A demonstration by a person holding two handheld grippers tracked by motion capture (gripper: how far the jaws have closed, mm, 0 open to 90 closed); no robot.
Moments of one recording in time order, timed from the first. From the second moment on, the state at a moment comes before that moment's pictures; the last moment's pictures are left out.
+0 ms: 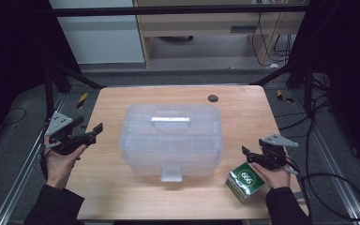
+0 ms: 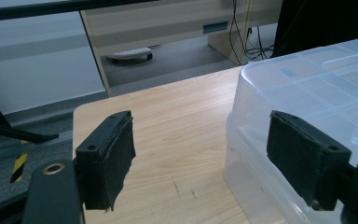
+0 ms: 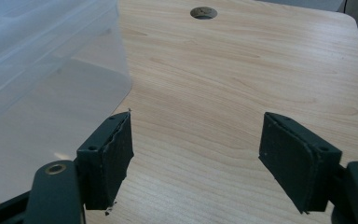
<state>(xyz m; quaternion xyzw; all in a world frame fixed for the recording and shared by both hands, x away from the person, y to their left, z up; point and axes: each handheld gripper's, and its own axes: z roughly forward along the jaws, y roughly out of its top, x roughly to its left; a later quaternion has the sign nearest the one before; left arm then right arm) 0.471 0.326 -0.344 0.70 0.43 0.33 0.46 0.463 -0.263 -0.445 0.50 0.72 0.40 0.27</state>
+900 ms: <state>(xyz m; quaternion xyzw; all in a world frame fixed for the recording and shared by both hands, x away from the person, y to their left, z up) 0.482 0.279 -0.297 0.79 0.31 0.32 0.42 0.462 -0.262 -0.445 0.48 0.73 0.40 0.28</state>
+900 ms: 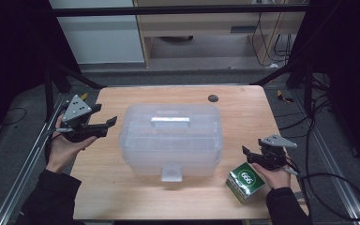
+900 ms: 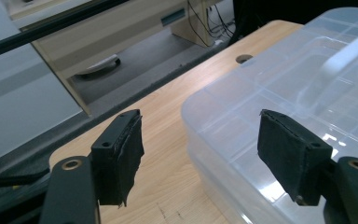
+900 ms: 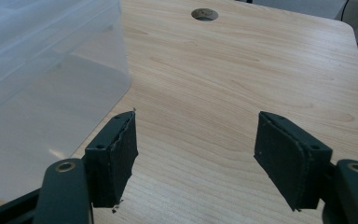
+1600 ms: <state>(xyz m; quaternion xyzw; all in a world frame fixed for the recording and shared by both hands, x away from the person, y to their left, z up) 0.487 0.235 -0.277 0.84 0.24 0.33 0.37 0.464 -0.260 -0.447 0.48 0.74 0.39 0.27</state>
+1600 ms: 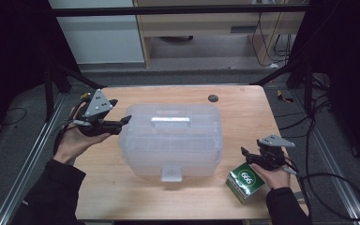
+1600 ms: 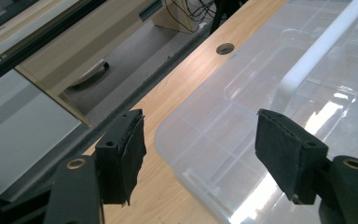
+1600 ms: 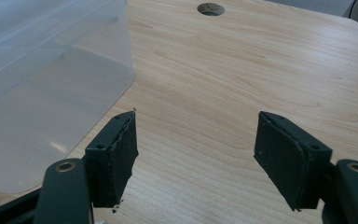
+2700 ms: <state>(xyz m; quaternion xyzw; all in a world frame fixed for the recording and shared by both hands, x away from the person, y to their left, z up) 0.483 0.188 -0.287 0.88 0.15 0.33 0.30 0.464 -0.259 -0.448 0.47 0.75 0.39 0.27</state>
